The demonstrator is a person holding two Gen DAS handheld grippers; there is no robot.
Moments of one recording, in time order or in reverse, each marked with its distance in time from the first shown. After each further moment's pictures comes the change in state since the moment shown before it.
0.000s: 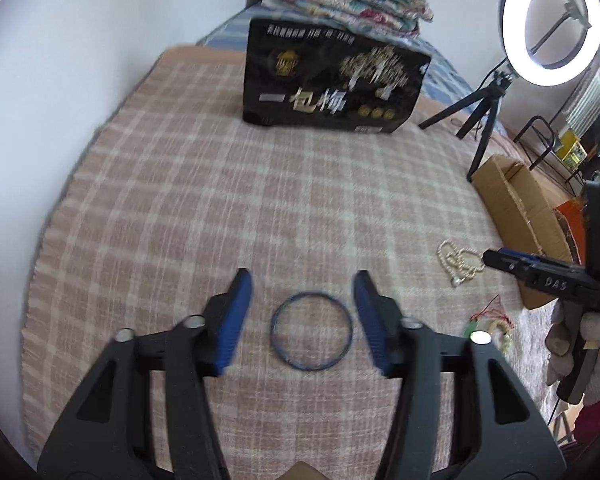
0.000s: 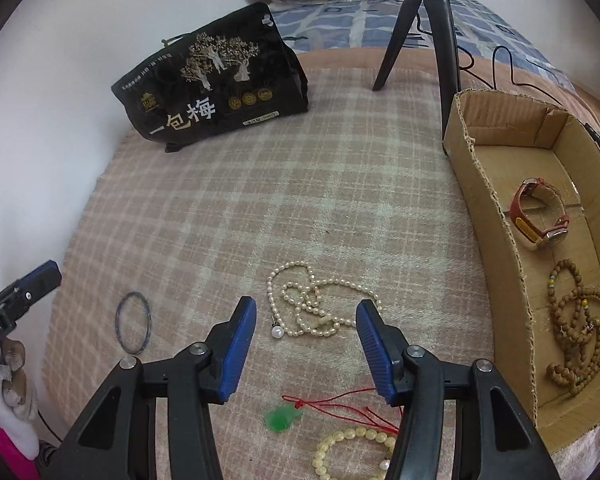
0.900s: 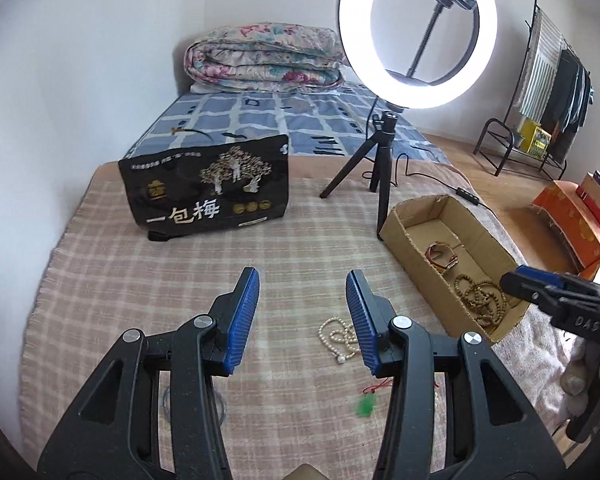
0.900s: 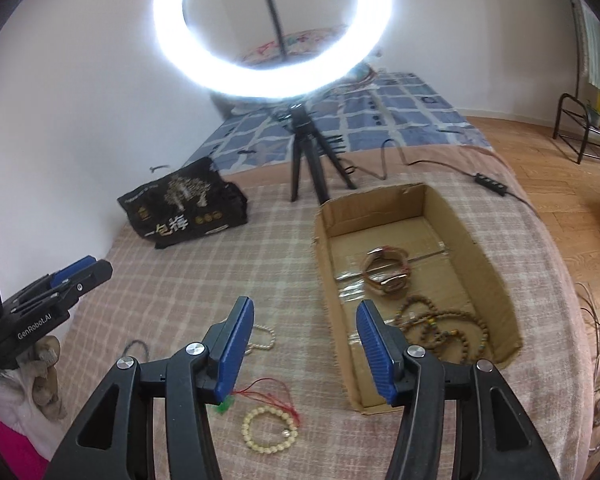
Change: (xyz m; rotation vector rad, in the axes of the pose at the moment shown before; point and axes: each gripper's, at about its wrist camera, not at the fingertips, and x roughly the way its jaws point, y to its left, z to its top) left arm -0.046 -0.151 0.031 0.211 -0.262 -0.052; right arm -0.137 -0.065 -0.030 0.061 -0.316 -0.046
